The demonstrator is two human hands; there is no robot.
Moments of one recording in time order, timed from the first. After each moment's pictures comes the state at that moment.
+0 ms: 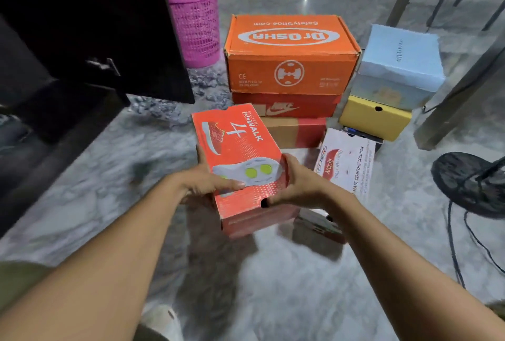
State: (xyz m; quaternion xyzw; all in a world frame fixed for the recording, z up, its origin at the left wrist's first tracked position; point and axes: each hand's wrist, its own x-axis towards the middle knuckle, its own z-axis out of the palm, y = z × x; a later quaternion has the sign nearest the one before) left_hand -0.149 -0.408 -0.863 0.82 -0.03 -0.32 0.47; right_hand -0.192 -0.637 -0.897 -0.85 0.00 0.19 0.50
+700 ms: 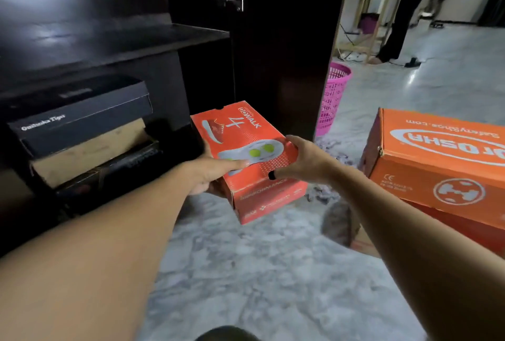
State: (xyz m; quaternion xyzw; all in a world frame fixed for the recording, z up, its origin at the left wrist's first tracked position) left_hand -0.024 -0.185 -0.773 0.77 0.14 -0.12 0.61; right_hand 0.045 -0.398 -0.778 -0.89 -0.21 0.10 0.40
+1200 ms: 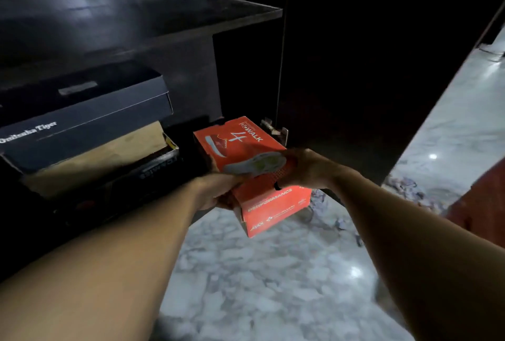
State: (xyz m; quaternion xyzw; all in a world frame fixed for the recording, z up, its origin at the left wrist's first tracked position) left_hand 0.119 -0.092 -0.841 0.73 0.26 -0.12 0.62; right_hand 0.230 -0.278 -0.826 -0.88 -0.29 0.23 0.30
